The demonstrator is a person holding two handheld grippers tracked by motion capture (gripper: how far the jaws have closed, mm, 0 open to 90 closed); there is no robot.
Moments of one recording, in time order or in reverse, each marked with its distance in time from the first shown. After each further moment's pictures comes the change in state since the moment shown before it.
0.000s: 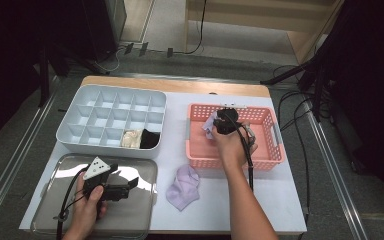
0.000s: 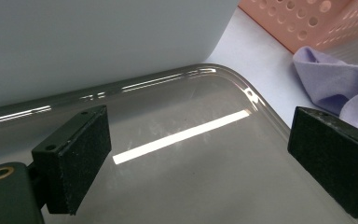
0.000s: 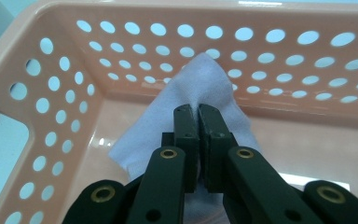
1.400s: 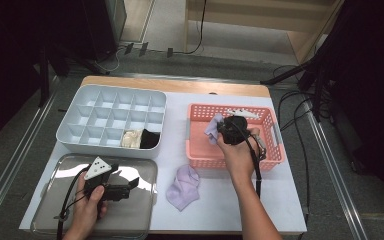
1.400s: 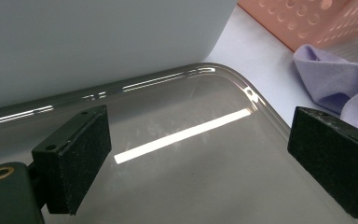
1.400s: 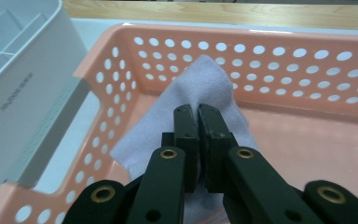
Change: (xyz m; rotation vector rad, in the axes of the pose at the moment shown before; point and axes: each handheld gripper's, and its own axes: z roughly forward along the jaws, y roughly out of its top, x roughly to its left) left arm -0.001 0.000 0.001 0.005 0.003 0.009; right arm 0.004 -0.018 -0.062 -0.105 0.070 -0.030
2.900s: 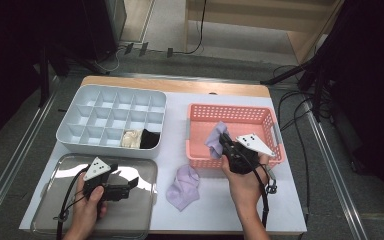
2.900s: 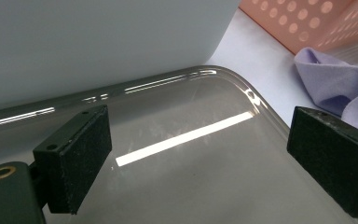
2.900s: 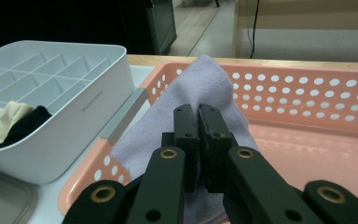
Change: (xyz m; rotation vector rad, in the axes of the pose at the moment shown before) left arm 0.000 -0.001 -0.001 -0.017 0.010 0.000; right arm 0.012 -0.049 -0.068 -0.275 0.075 -0.037
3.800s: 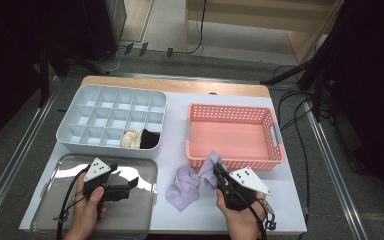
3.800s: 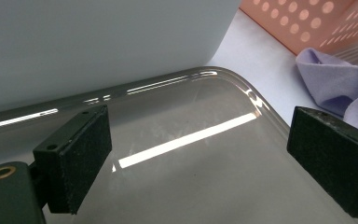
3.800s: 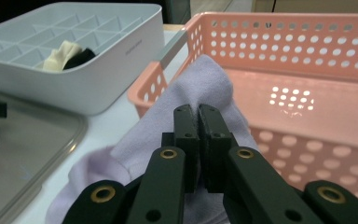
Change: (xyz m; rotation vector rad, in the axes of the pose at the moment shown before) left arm -0.002 -0.001 -0.001 -0.008 0.012 0.007; right arm 0.029 -0.055 -0.053 0.047 0.050 -0.037
